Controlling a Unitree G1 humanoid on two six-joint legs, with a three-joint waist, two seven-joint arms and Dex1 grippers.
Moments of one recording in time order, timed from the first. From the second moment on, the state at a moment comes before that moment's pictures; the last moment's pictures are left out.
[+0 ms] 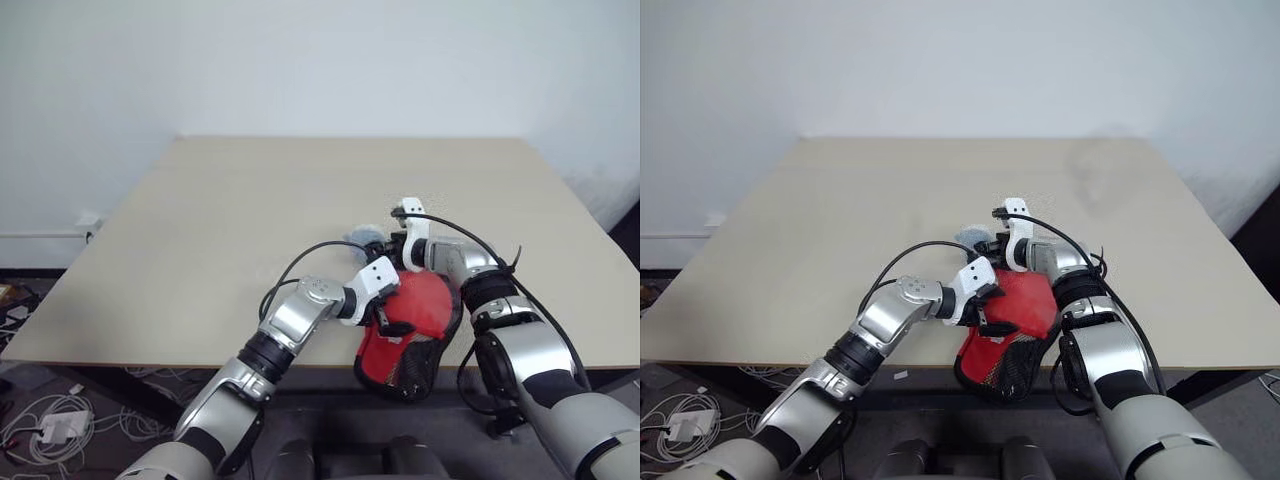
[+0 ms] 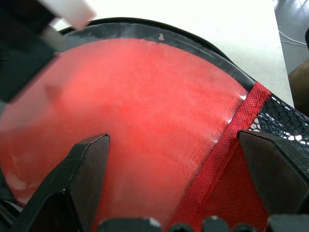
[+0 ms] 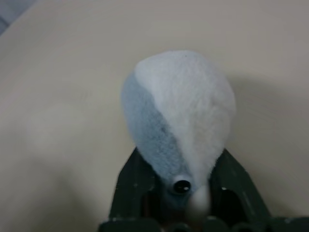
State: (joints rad) left arm -0.63 0.16 -0.48 0.33 -0.09 0.52 -0.87; right arm -0.99 -0.17 -0.03 0.96 0.23 0.54 0.57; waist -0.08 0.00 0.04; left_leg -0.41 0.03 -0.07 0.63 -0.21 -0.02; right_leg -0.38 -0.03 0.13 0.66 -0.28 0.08
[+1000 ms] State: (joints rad) left arm -0.63 0.13 -0.48 0.35 -0.09 0.52 -0.85; right arm -0.92 -0.35 -0.21 0.95 0.21 0.59 0.19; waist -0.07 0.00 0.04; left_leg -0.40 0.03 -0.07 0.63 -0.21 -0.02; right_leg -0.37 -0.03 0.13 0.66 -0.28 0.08
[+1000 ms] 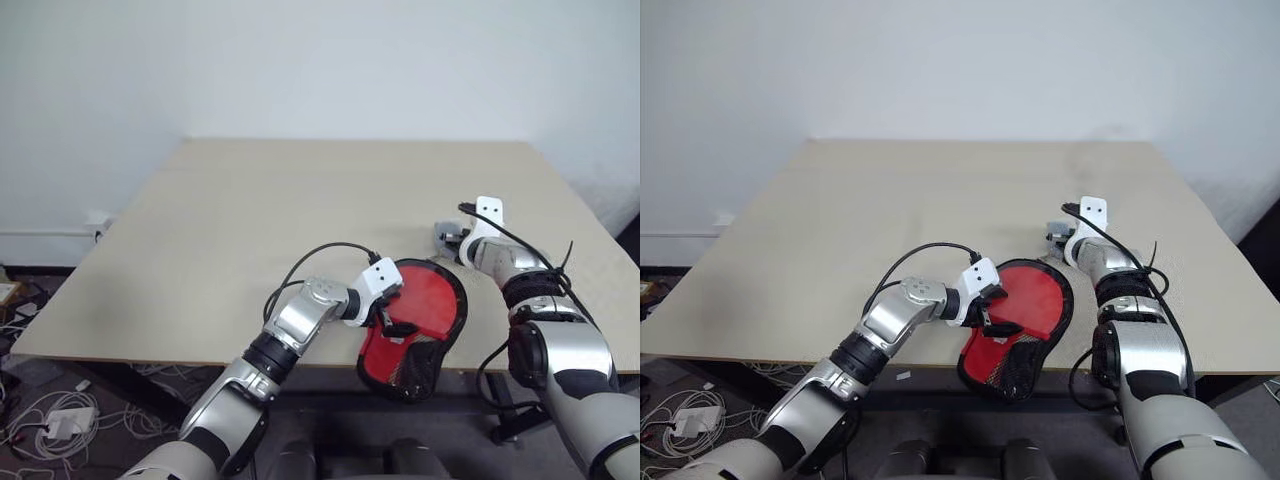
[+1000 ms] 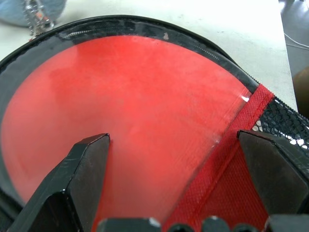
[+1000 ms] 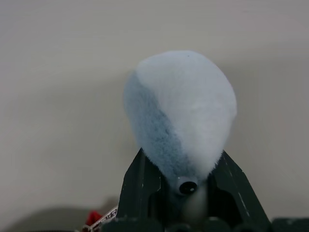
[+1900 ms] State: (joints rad) left arm -0.67 0.04 -0.50 0.46 -0.09 0.48 -0.91; right arm -0.02 -0.38 -0.63 -0.53 0.46 1.40 0.13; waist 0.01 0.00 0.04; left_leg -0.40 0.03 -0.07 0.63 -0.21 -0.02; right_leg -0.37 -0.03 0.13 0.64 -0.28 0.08
